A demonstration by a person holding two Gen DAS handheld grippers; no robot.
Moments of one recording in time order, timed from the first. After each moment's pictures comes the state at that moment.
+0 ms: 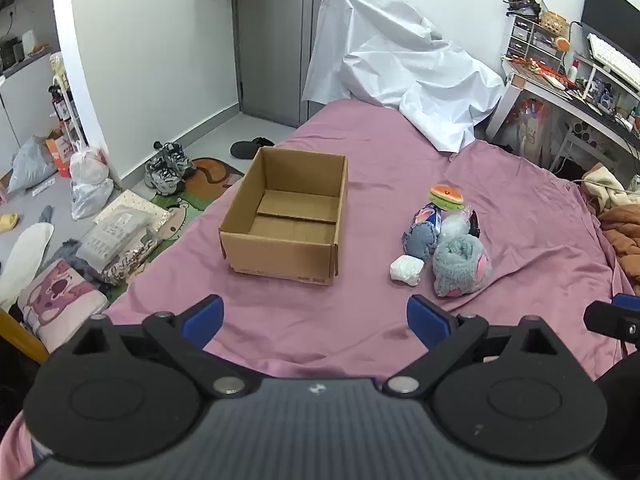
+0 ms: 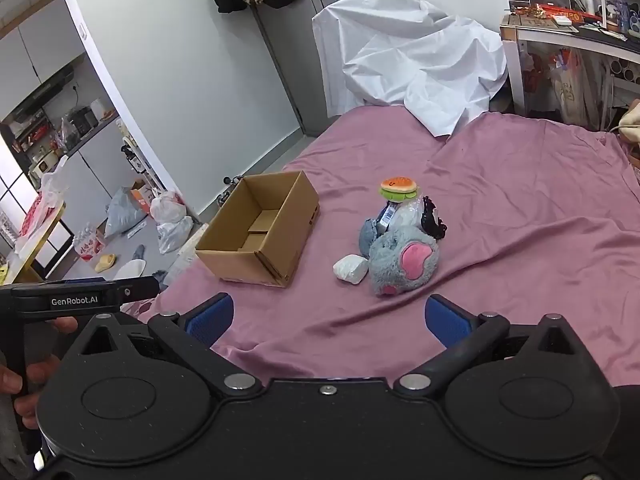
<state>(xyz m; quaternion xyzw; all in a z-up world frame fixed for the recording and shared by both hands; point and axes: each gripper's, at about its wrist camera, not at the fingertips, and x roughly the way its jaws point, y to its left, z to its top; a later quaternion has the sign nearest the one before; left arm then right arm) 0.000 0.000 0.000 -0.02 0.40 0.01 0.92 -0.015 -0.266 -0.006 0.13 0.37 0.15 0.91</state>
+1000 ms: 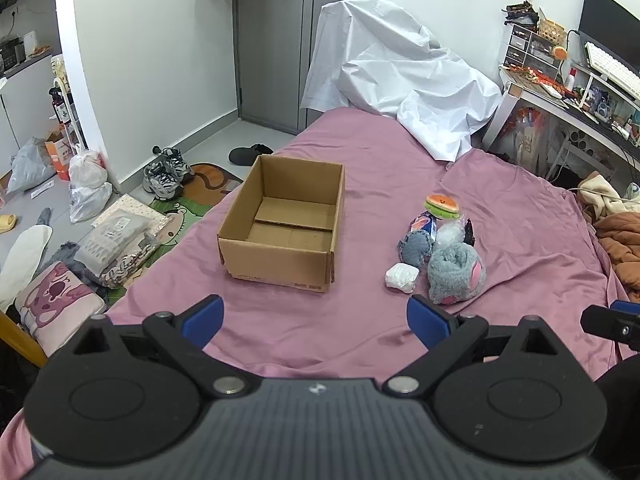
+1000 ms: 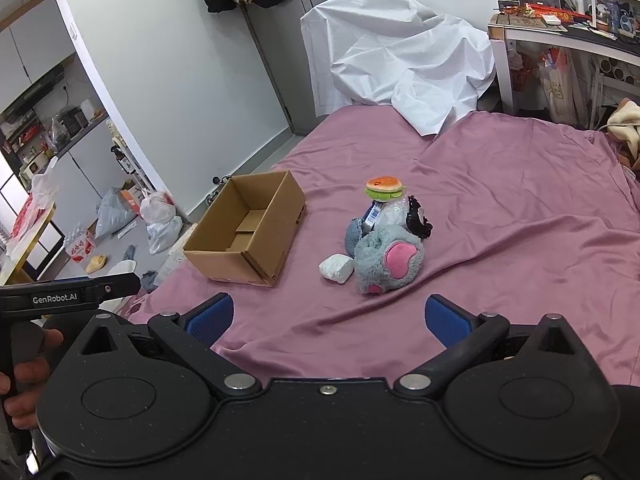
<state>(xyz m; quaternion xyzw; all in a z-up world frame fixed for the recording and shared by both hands) -0.002 -0.001 0.006 -0.02 0.39 0.00 0.92 -0.015 -0.274 -0.008 0.13 0.37 0.13 0.91</state>
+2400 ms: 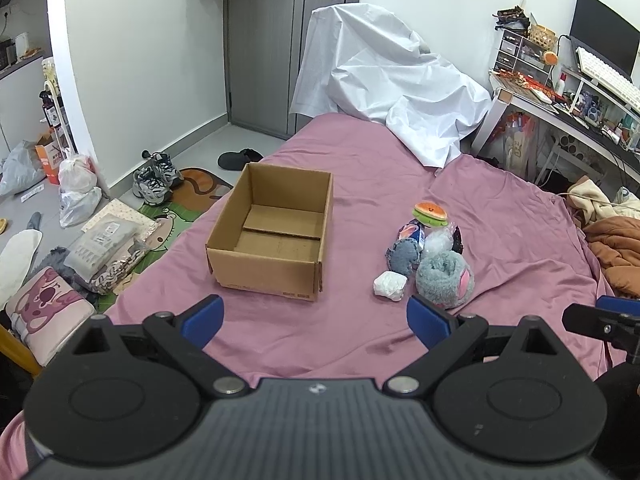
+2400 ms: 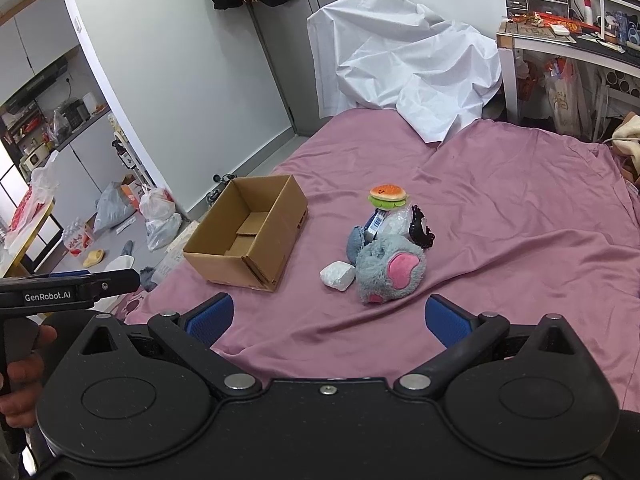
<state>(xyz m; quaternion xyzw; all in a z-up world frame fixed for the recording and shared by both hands) 0.005 -0.005 0.017 -0.03 0.39 -0.02 0.92 -0.006 -0.270 -0.002 0.11 0.37 0.14 0.91</state>
